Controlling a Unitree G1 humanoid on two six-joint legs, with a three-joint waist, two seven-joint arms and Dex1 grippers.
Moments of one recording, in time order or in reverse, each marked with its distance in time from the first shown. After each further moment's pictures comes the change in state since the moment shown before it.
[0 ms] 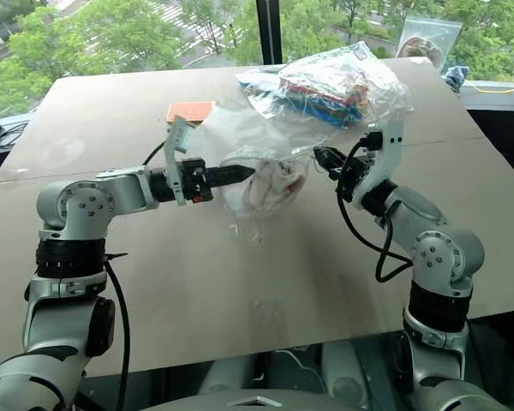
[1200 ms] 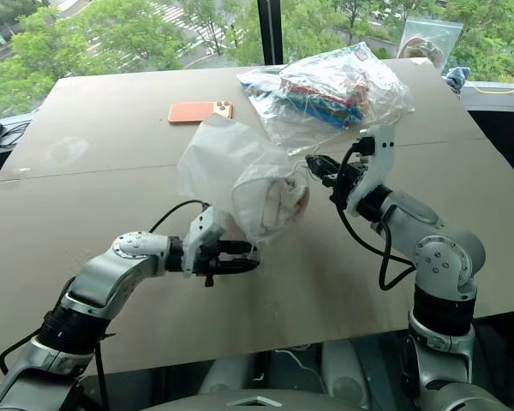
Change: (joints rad) left arm 0.387 0.064 -0.400 -0.135 0.525 -0.607 -0.264; right arm 0.015 -0.038 0.040 -0.017 0.126 0.008 -0.105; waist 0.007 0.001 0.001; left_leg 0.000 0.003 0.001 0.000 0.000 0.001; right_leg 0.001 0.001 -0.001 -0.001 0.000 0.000
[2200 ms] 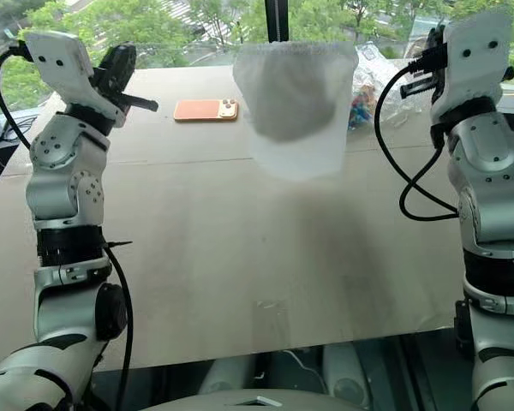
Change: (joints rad) left arm -0.551 -0.132 0.503 0.360 0.134 -0.369 0.742; right arm -0.255 -0.424 0.112 0.127 -0.741 -0.536 -0.106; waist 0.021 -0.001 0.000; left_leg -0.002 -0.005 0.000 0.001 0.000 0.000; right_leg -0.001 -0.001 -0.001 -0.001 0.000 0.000
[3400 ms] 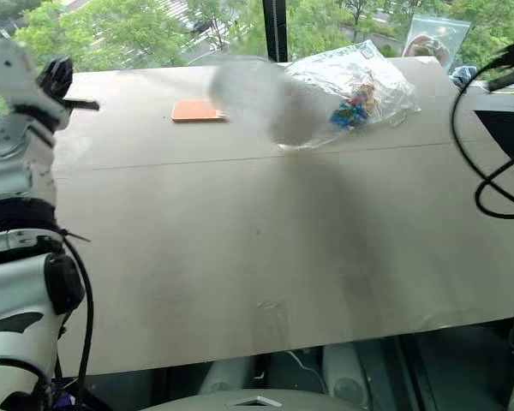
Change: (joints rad) left arm -0.058 0.206 0.057 0.575 0.025 -0.196 -0.095; right arm 0.118 -0.233 -0.259 0.193 -0.078 -0.064 0.184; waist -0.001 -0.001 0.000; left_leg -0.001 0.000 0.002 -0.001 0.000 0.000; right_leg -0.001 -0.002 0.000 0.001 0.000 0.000
